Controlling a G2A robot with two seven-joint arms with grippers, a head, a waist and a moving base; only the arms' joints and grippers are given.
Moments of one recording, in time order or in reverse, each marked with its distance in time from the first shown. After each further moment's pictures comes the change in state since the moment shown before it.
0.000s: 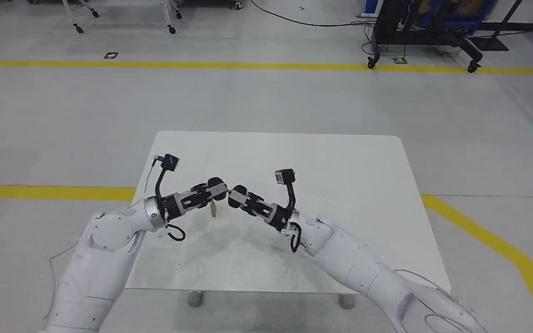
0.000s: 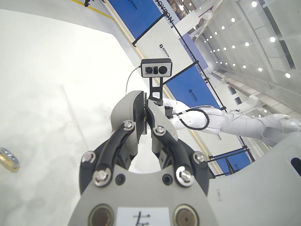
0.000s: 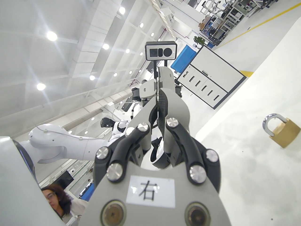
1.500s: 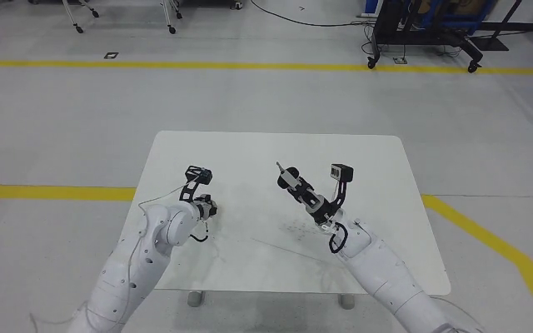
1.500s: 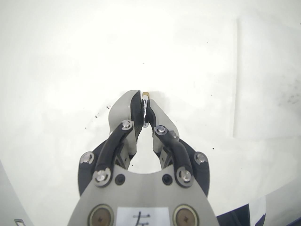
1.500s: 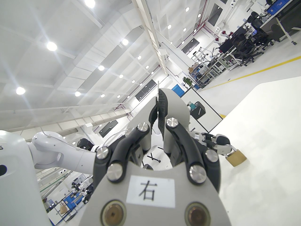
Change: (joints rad) left arm -0.100 -0.048 0.306 -0.056 1.126 0.628 0.013; right arm -0.232 0.120 0.386 -0.241 -0.242 -0.012 -0.118
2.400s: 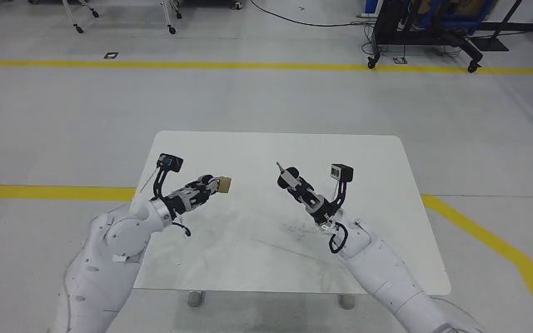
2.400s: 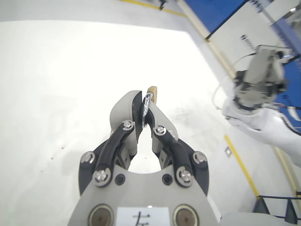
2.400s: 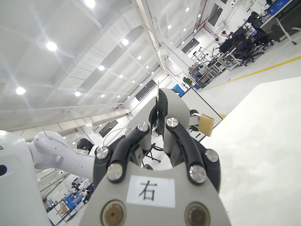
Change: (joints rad) left arm 0.189 0.034 -0.357 -0.092 -0.579 -0.483 0.252; right arm 0.000 0.000 0.000 0.000 0.000 0.000 0.000
